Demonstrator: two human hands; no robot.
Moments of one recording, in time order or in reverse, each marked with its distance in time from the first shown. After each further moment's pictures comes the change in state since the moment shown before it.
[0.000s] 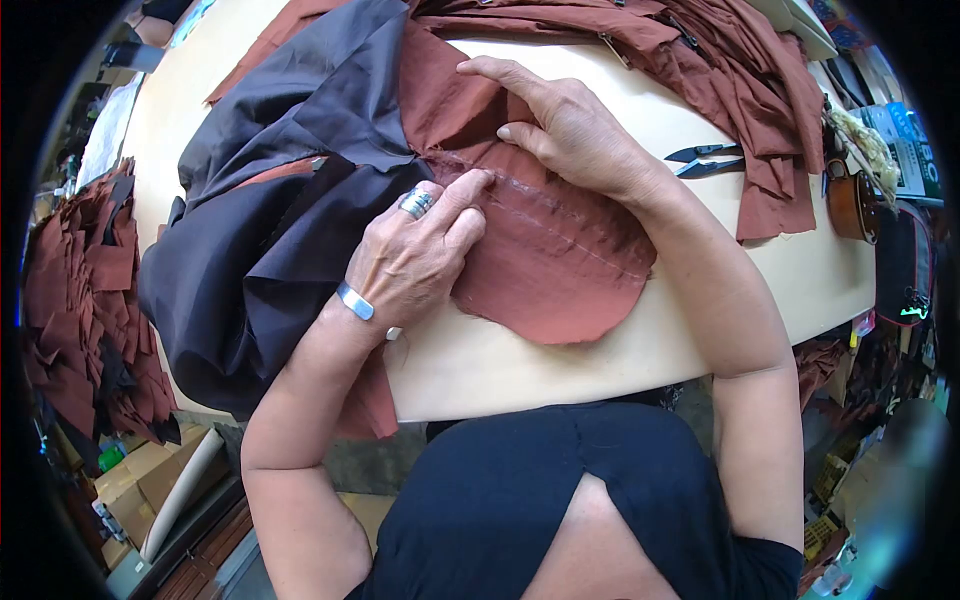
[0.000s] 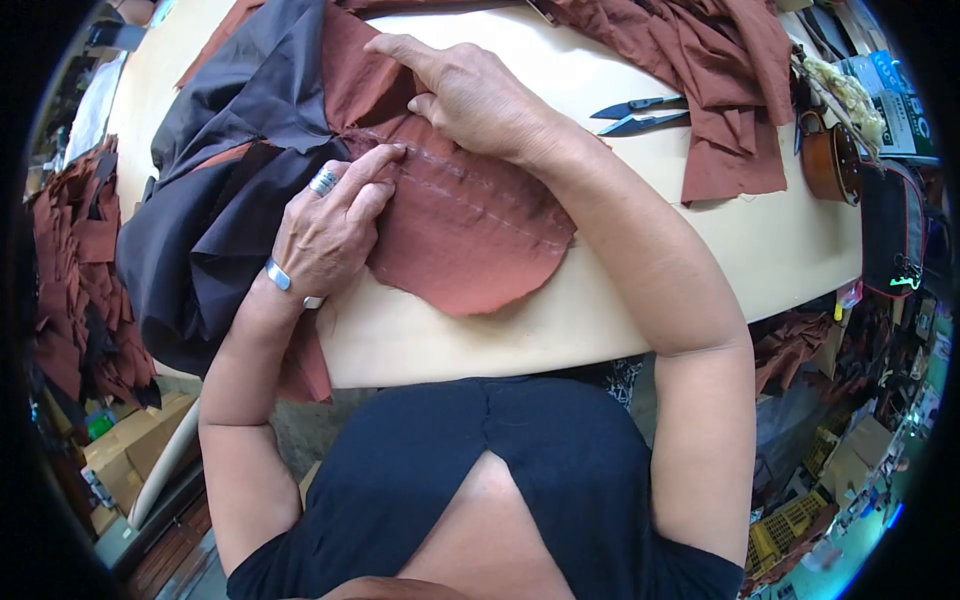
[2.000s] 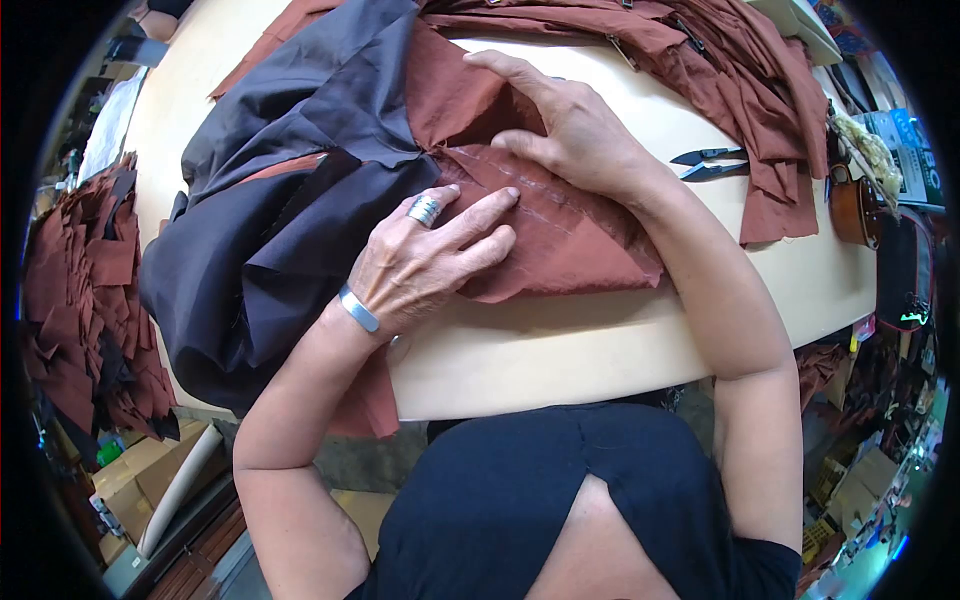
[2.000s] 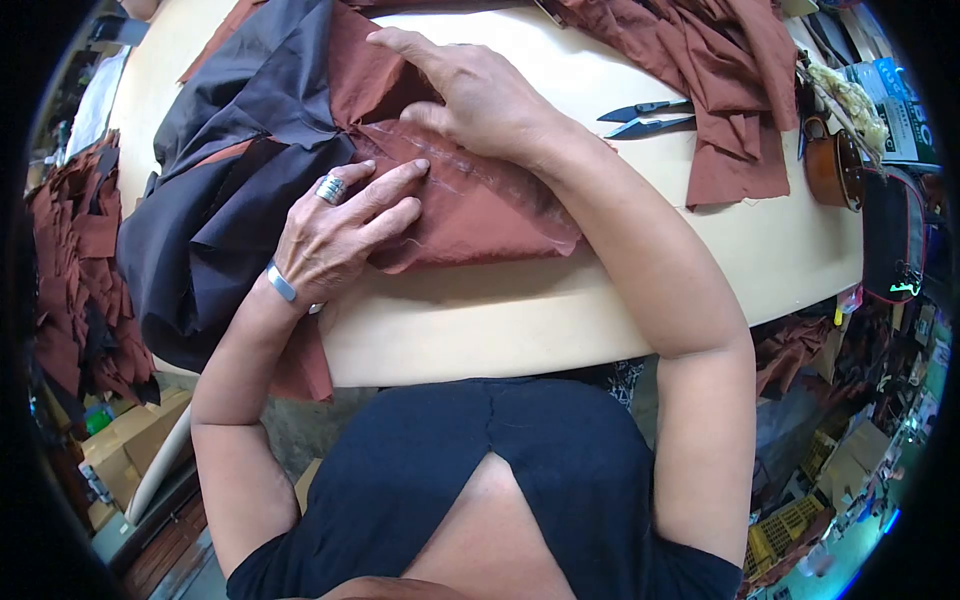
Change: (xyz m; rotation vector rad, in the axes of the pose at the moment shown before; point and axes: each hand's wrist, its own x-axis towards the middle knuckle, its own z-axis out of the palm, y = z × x) left_hand -0.006 -0.004 0.001 0.072 -0.034 0.153; right_hand 0.000 -0.001 0.000 -0.097 -0.013 -0.030
